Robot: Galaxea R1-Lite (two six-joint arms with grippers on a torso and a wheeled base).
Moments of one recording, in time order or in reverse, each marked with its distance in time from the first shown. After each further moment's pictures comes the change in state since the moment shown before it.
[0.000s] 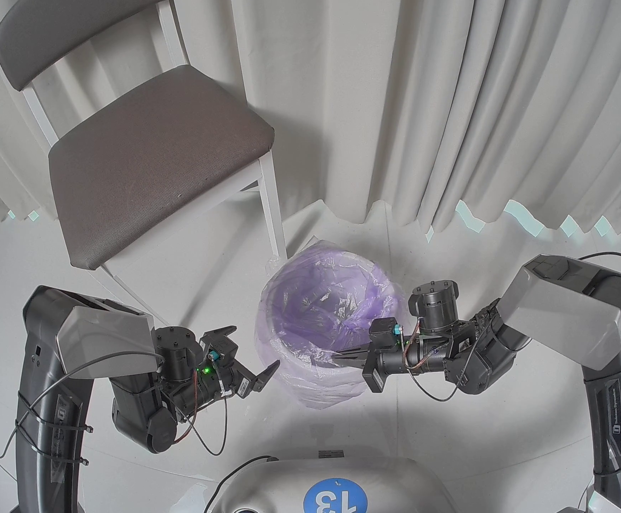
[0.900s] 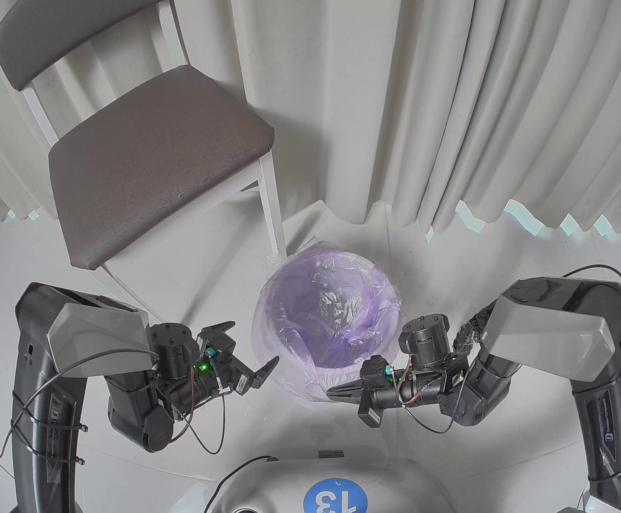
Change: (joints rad) left arm 0.000 -0.040 0.023 -0.008 -0.006 0.000; right arm 0.058 0.047 0.118 -0.096 -0.037 -0.090
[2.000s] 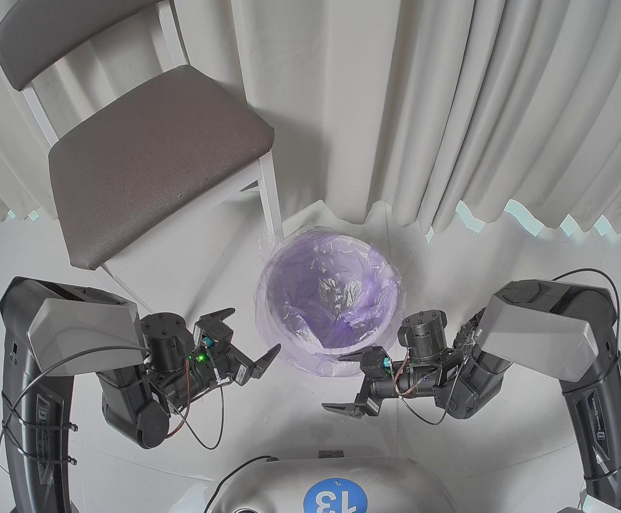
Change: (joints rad) left arm -0.009 -0.063 0.005 -0.003 0.000 -0.009; right arm -0.027 0.058 -0.068 -0.022 -0.028 -0.024
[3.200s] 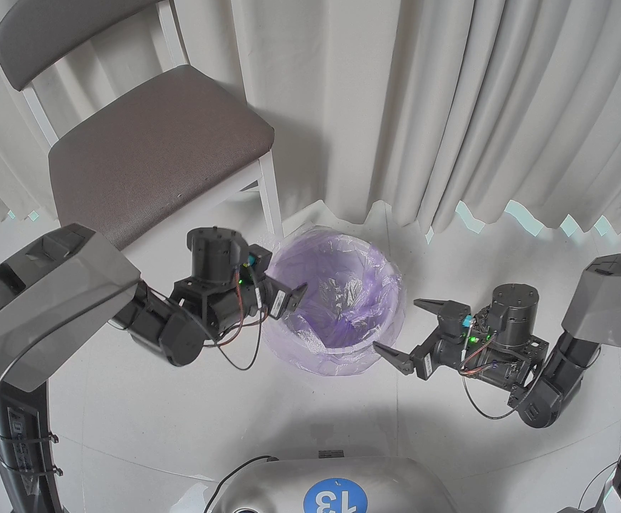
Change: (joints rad) left arm -0.106 -0.153 -0.616 0.900 0.240 -0.084; right arm -0.063 -0.394 0.475 -0.407 -0.355 0.345
